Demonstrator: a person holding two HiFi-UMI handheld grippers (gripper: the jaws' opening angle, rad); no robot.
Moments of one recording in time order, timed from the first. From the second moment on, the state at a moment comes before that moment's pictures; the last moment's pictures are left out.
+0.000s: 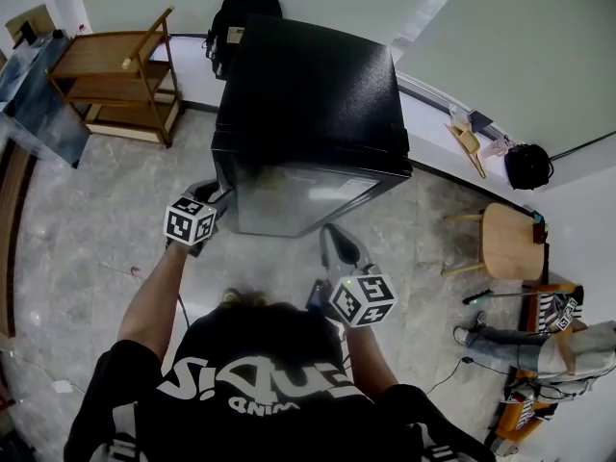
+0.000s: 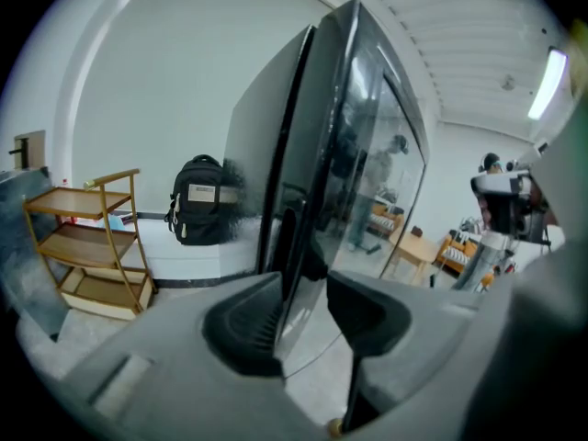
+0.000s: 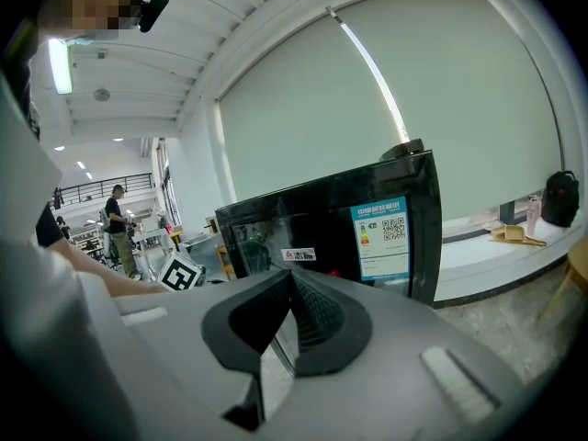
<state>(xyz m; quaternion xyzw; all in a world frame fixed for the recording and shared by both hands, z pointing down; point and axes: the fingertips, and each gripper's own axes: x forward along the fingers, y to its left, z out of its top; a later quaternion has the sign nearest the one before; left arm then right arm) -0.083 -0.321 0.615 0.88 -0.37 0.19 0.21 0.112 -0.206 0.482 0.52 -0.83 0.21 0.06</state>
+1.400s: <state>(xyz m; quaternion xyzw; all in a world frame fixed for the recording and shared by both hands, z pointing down) -0.083 -0.265 0.616 0.89 -0.37 0.17 0.22 0.119 -0.178 0.481 0.52 -0.83 0.20 0.06</state>
